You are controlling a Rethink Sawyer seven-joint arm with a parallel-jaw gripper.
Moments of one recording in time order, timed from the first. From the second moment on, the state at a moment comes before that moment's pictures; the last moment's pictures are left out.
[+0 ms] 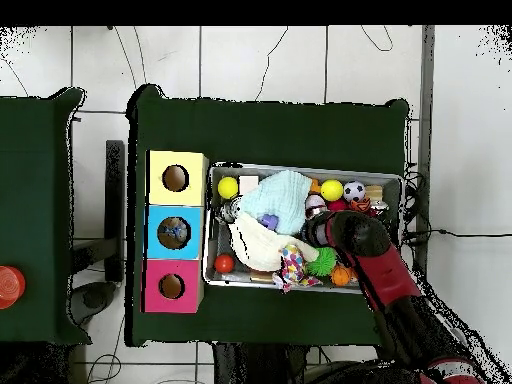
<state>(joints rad) -0.59 -0.45 0.05 1.77 0.48 0.44 2.10</state>
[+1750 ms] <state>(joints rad) -0.50 -0.61 -0.02 1.81 0.49 0.79 2.10</state>
